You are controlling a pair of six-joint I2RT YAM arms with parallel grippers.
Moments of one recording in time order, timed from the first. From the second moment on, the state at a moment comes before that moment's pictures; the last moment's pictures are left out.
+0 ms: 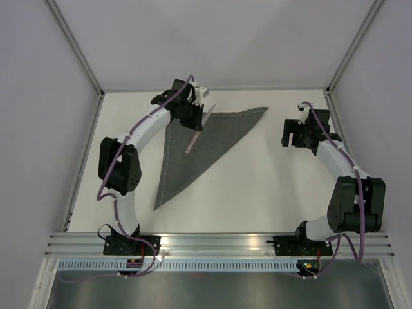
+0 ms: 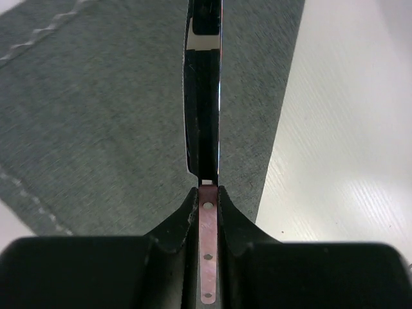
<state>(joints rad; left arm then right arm) -0.40 1.95 1.73 -0.69 0.30 0.00 -0.07 1.47 0.99 -0.32 -0.13 0.01</state>
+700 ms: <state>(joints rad) -0.58 2.19 1.80 -0.78 0.34 0.12 -0.07 1.47 0.99 -0.32 -0.15 -0.02</state>
